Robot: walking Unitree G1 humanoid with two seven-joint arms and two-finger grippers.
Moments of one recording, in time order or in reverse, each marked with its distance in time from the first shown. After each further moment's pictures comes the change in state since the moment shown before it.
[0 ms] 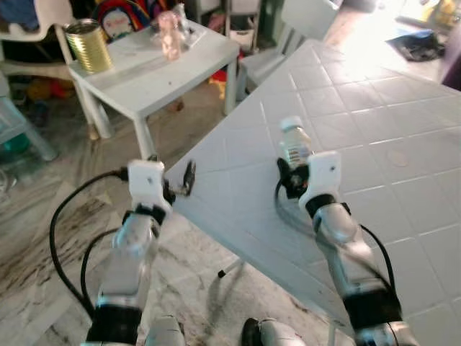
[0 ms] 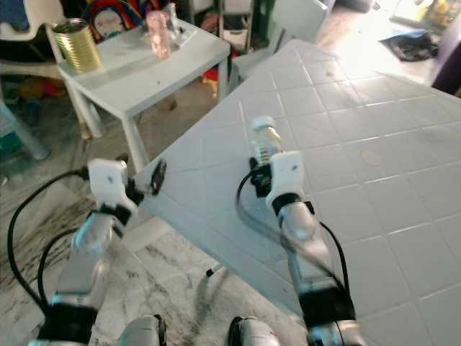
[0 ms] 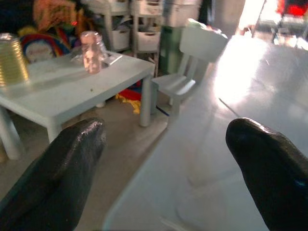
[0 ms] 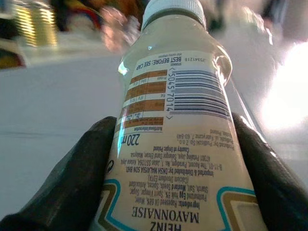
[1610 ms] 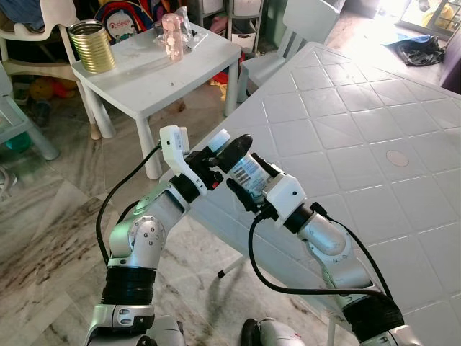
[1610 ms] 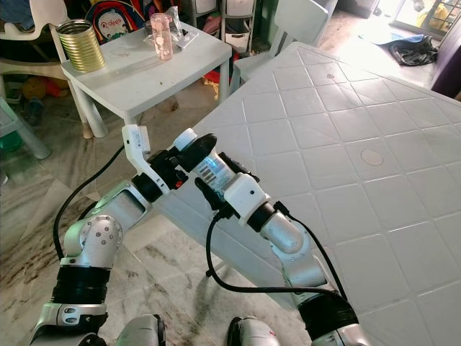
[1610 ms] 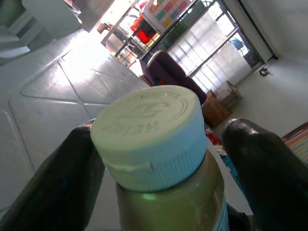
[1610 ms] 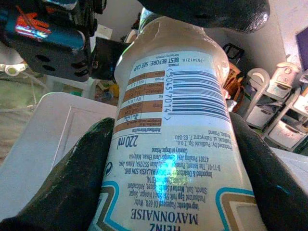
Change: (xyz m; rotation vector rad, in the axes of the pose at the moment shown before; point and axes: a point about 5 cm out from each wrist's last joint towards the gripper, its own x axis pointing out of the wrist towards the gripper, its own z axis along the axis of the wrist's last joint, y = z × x) left arm 0.028 -0.063 0.039 -0.637 0.100 -0.581; right arm -0.011 0.045 0.013 -0.185 -0.238 0.498
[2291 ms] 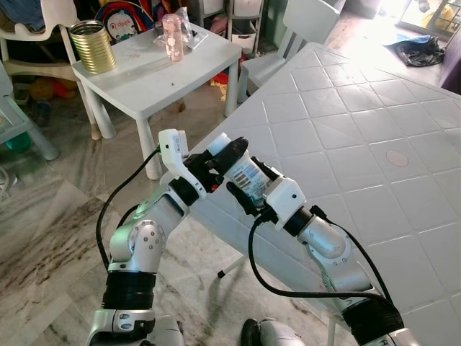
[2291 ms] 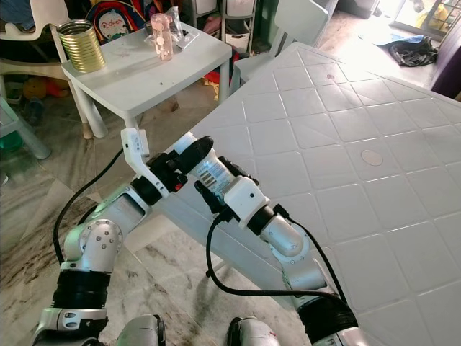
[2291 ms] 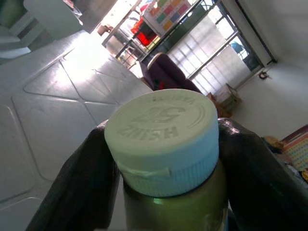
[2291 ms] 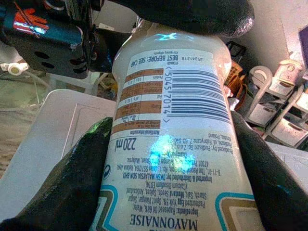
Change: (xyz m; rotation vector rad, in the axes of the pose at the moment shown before) left arm -0.004 0.000 -0.004 -0.013 -0.006 0.000; right arm -0.003 0.003 -0.003 0.012 0.008 0.001
